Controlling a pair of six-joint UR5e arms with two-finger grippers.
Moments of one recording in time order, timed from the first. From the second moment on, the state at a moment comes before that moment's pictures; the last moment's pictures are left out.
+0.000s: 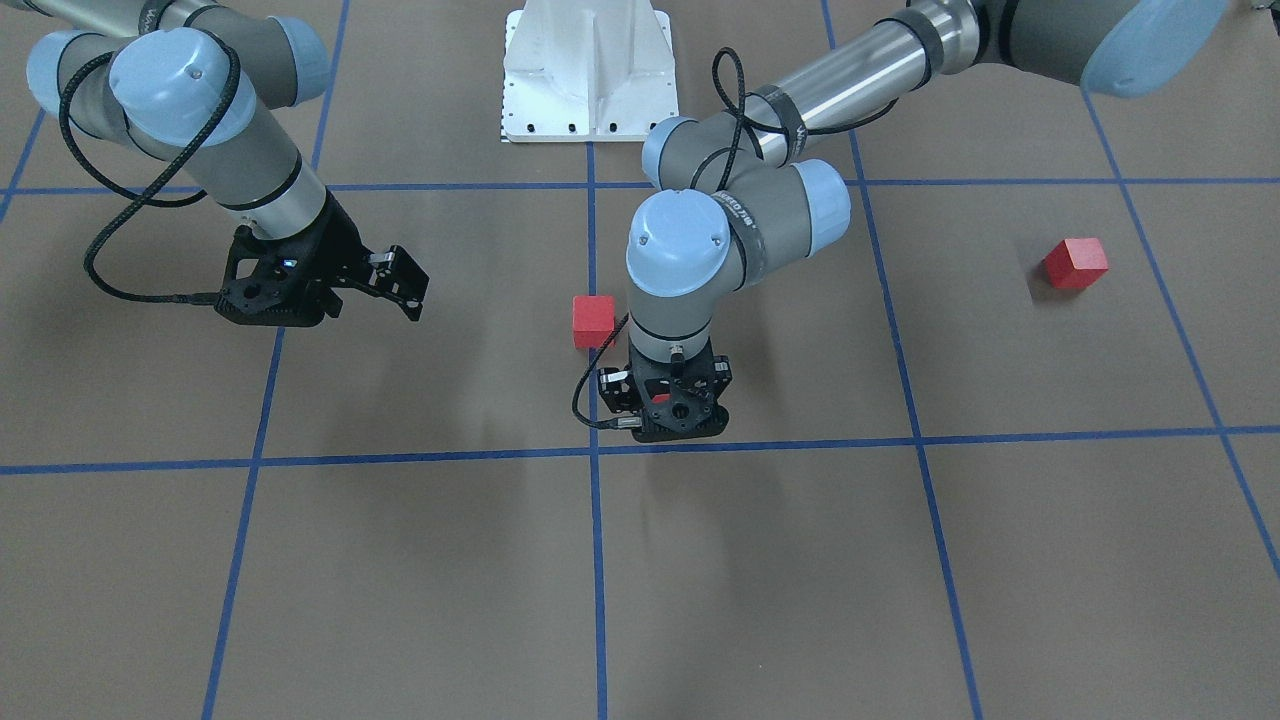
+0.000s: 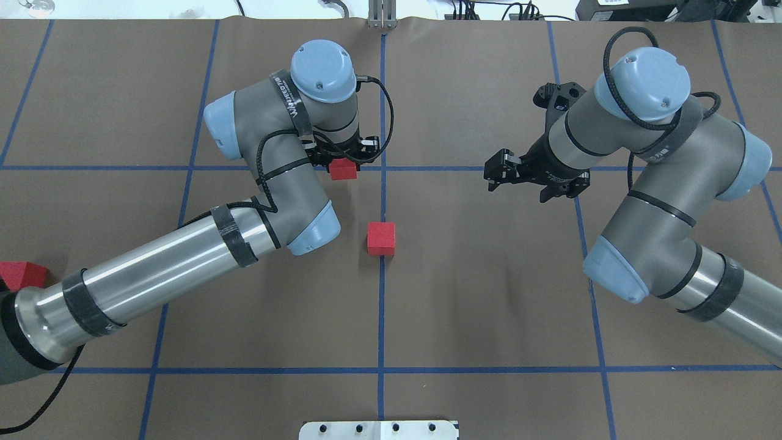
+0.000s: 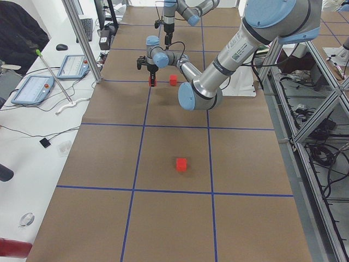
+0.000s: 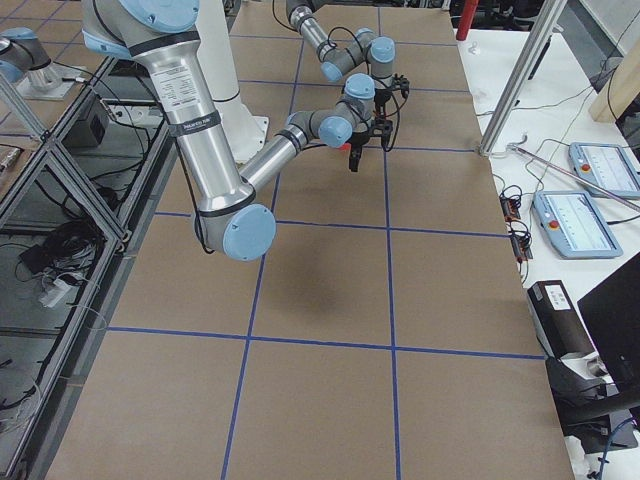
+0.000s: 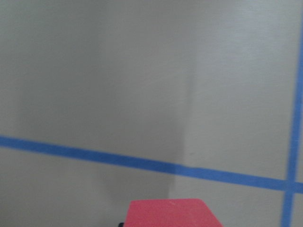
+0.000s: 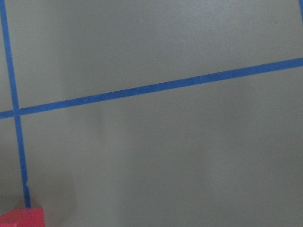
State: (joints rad) left arm -0.65 -2.54 -1.20 -1.71 -1.92 -1.14; right arm 0.76 -1.16 1.84 -1.44 2.10 1.24
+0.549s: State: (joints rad) left arm -0.59 -2.58 -1.17 -1.70 -1.92 -1.13; right arm 0.76 -1.16 1.84 -1.44 2.10 1.24
